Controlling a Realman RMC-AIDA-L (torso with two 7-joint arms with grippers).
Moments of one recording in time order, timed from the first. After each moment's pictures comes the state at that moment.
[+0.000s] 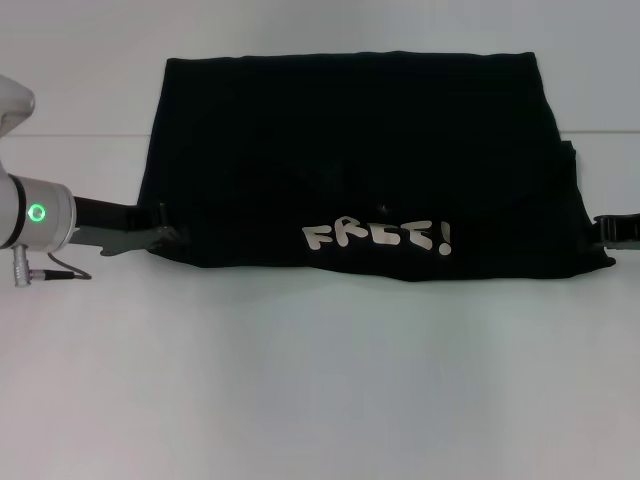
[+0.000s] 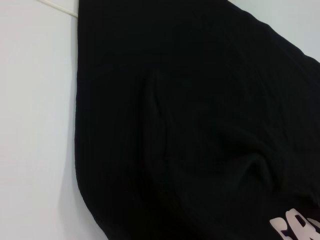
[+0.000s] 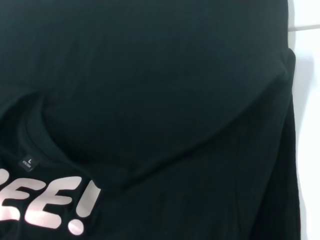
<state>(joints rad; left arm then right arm) -0.78 -1.99 0.62 0.57 2.46 1.13 -2.54 0.75 1.95 -0.76 -0.63 -2.57 -1.07 2.49</state>
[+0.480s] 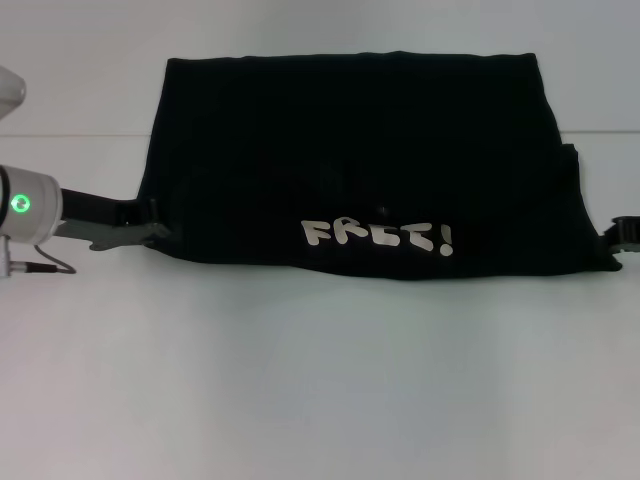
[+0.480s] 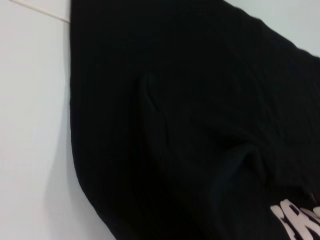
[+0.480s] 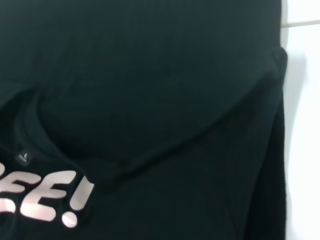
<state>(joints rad) -0.79 -1.97 0.62 0.60 2.48 1.20 -2.53 0.75 1.92 -0.76 -0.64 -2.57 -1.12 2.49</state>
